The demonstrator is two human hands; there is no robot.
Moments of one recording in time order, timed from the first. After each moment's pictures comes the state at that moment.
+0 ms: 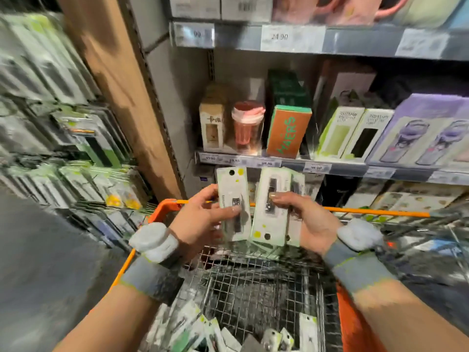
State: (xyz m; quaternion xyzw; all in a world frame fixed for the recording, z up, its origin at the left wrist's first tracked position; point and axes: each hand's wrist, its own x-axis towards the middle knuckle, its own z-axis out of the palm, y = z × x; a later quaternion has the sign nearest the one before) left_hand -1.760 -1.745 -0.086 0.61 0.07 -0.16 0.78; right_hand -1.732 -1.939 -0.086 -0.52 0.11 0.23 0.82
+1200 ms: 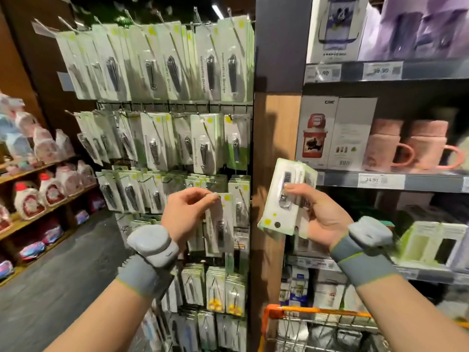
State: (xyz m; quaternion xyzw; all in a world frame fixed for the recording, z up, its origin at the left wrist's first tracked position) left_hand -1.731 -1.446 0.106 0.76 0.00 0.22 0.61; right_hand -1.709 -1.671 0.120 -0.44 -0.08 0.16 0.88
